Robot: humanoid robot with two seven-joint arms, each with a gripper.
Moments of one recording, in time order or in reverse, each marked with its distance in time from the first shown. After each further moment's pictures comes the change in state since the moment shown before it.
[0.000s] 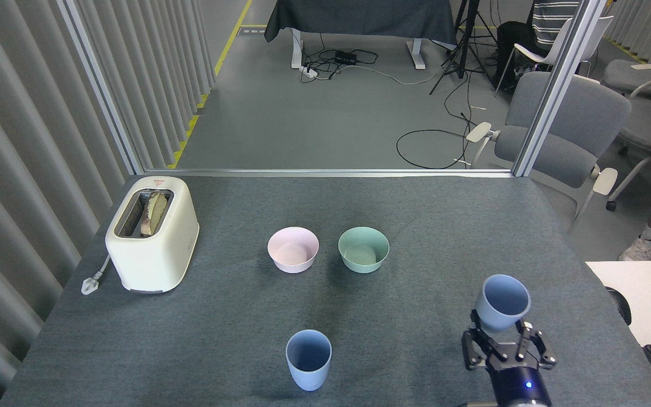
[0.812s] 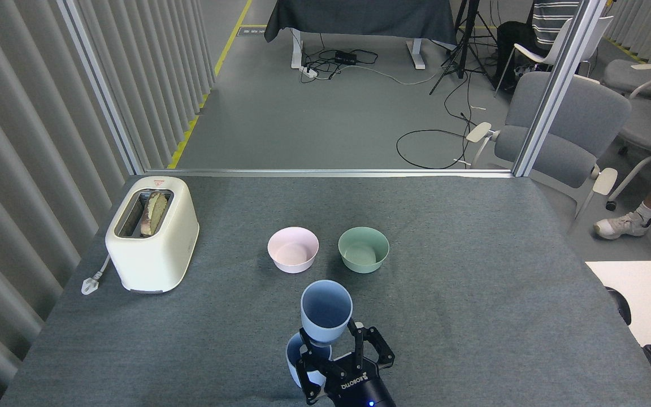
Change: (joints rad) left arm 0.001 -0.018 0.003 0.007 0.003 0.029 0.001; right arm 0.131 0.218 0.450 -0.234 0.160 0.042 0.114
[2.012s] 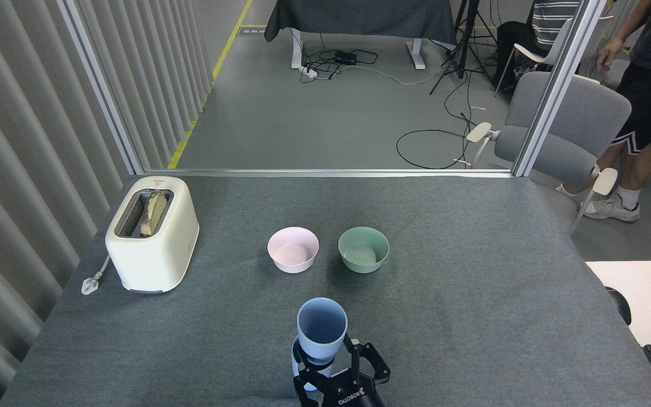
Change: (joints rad) left arm 0.000 0.001 0.005 0.003 0.000 0.000 0.001; right arm 0.013 -0.001 0.003 0.074 0.004 -0.007 -0.017
